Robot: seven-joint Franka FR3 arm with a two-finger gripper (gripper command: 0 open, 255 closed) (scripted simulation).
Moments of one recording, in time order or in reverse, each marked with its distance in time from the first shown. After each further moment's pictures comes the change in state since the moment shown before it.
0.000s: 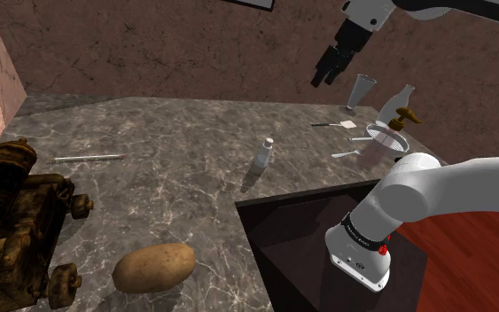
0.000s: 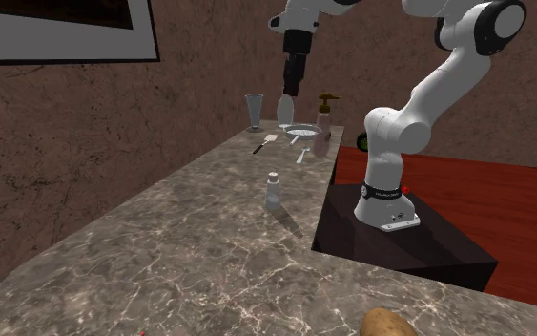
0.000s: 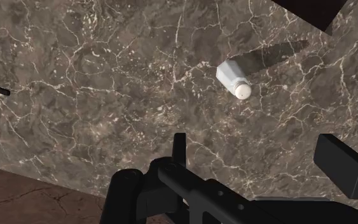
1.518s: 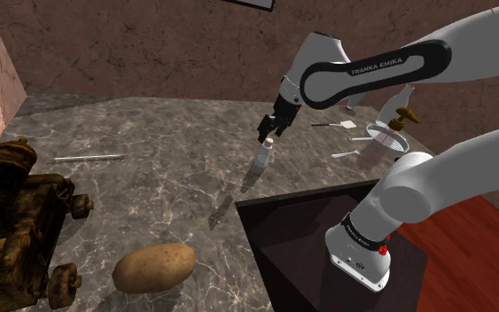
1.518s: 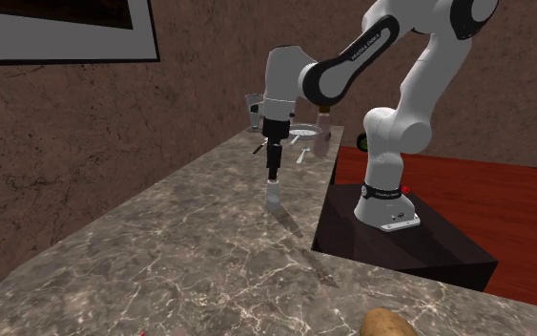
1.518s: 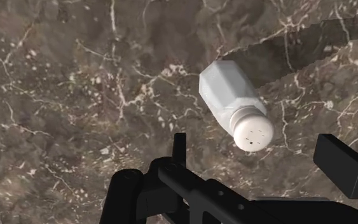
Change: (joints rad) arm 0.047 0.333 0.151 -0.327 0.084 0.648 0.138
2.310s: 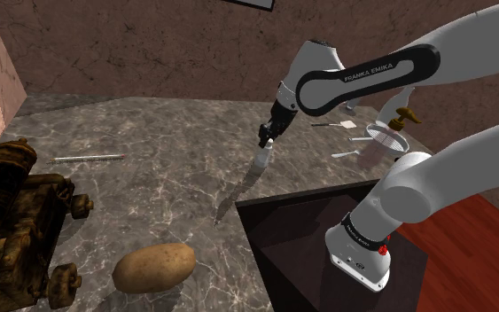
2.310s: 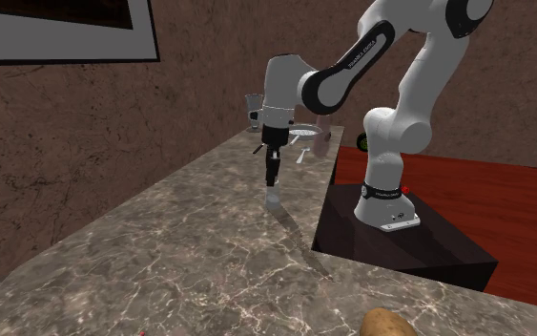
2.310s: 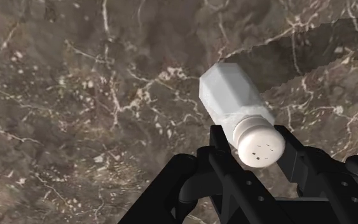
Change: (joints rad) arm 0.003 0.044 0.006 -0.019 0.005 0.064 0.000
